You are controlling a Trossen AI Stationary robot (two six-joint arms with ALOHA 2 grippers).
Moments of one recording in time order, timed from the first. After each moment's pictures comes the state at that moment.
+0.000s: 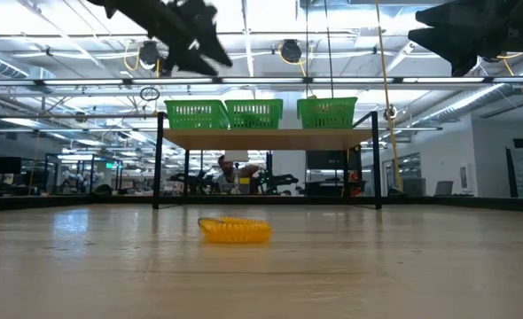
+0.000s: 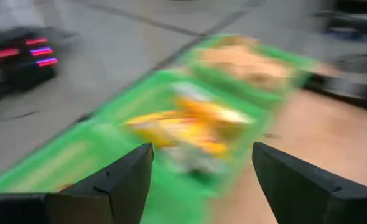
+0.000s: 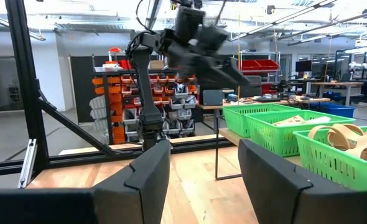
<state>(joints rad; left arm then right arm) 0.34 1.27 1.02 -0.15 -0.24 -0.10 0.52 0.55 0.09 0.75 0.74 -0.12</state>
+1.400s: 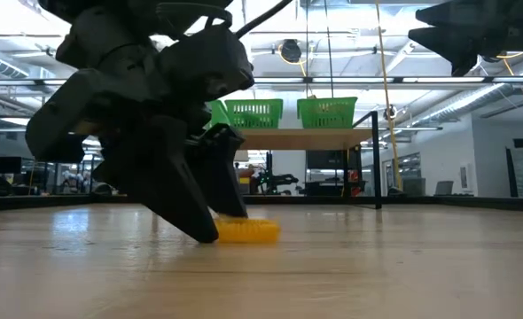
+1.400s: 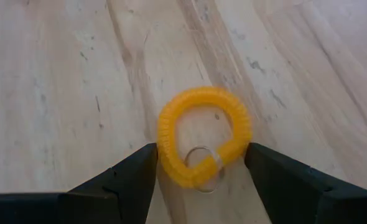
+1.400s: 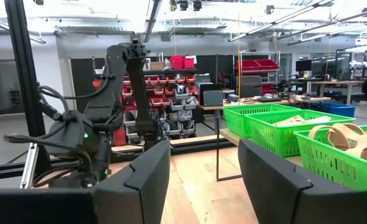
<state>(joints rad) -0.35 1.94 1.03 0.00 -0.02 0.02 0.52 0.55 0.09 0.76 0.74 -0.12</state>
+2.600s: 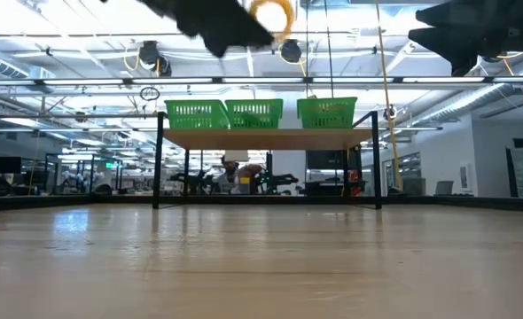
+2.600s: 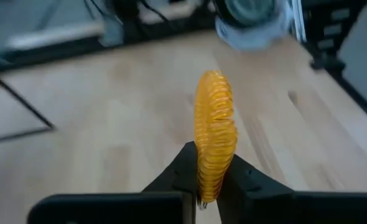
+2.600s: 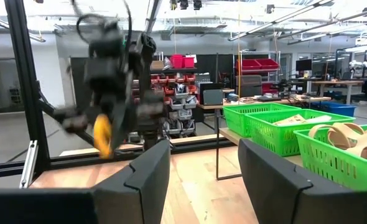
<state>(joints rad) -0.22 1.56 1.02 0.03 -0.07 0.08 0.52 0.55 0.09 0.76 0.74 -0.12</state>
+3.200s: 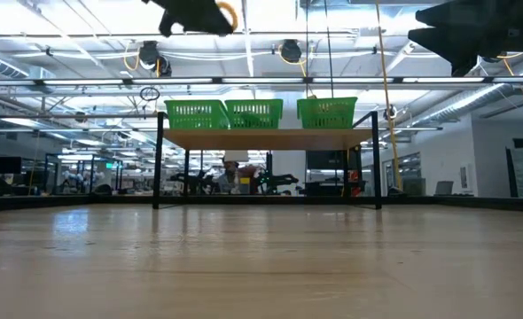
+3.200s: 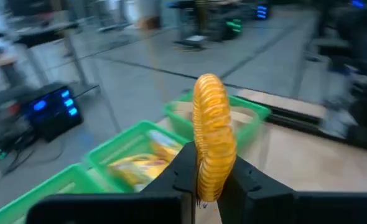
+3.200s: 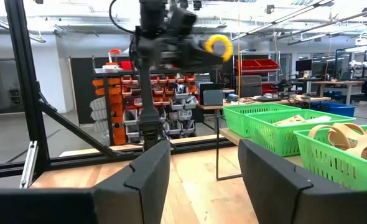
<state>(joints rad) 0.02 1.26 1.02 0.02 -0.61 -0.05 0.52 0.55 0.09 0.76 0.74 -0.12</state>
